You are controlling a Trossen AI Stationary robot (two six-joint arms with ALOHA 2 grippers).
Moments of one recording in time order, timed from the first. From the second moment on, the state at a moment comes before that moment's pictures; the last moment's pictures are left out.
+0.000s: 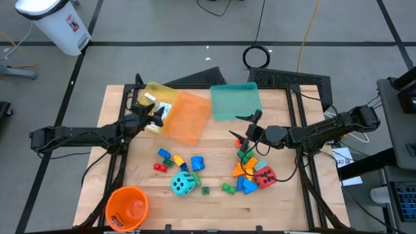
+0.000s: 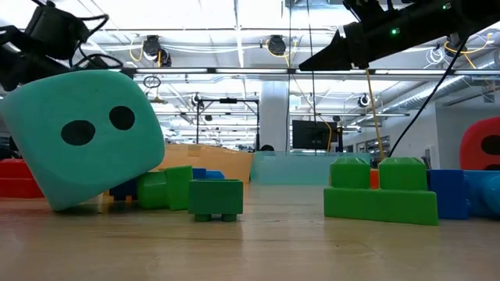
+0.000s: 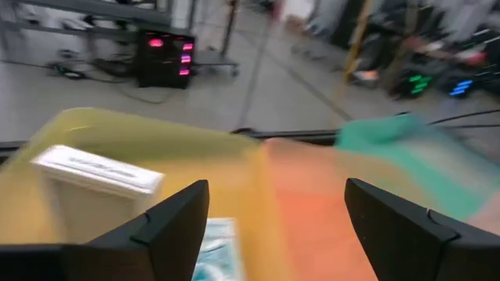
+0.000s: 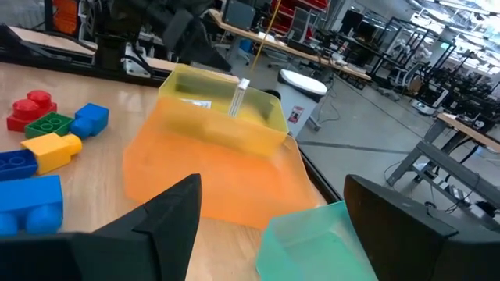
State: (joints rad) left arm 0.27 0.66 0.09 0.34 -0.67 -0.49; right arm 0.13 1.19 0.52 0.50 0.60 -0.24
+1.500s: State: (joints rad) left arm 0.61 1.06 0.61 -0.35 -0.56 -0.48; right arm 0.13 1.19 0.52 0.51 0.60 -0.25
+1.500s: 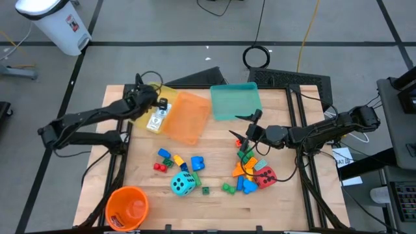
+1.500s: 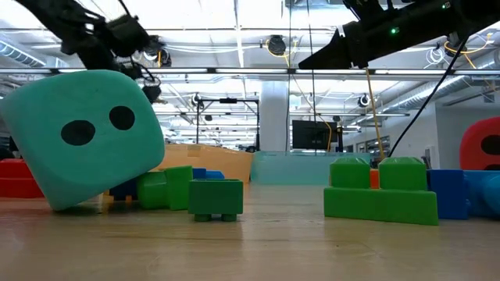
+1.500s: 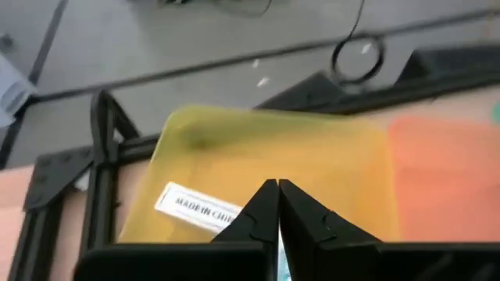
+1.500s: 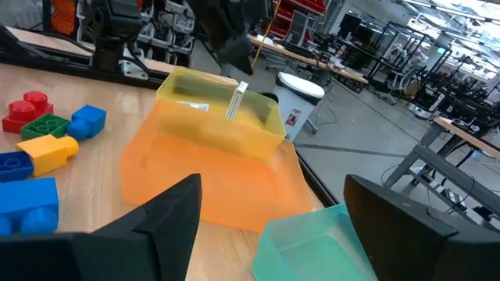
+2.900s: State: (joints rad) left arm 0.37 0.82 0.61 -0.69 -0.38 -0.74; right arm 0.13 1.19 0.52 0.50 0.60 -0.25
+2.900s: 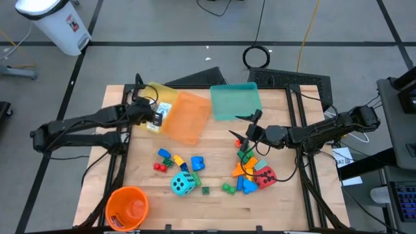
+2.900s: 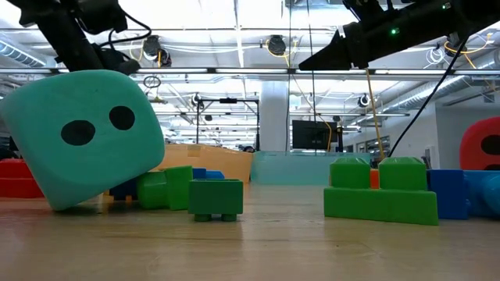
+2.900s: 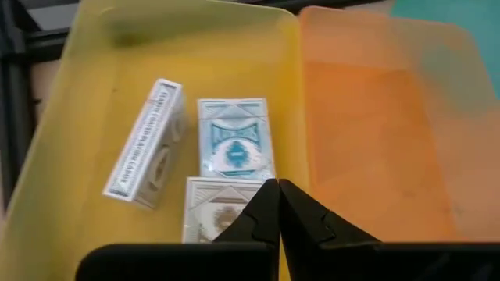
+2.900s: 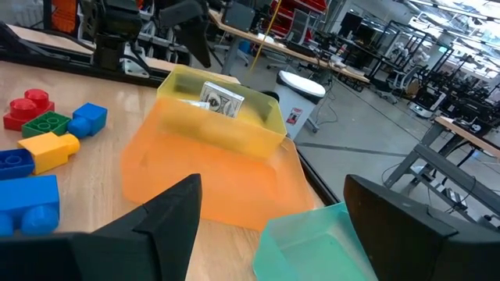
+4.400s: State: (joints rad) left arm -0.14 0.01 0.16 -0.21 -0.26 -0.16; right arm 0.17 1.19 0.52 0.54 0.60 -0.25
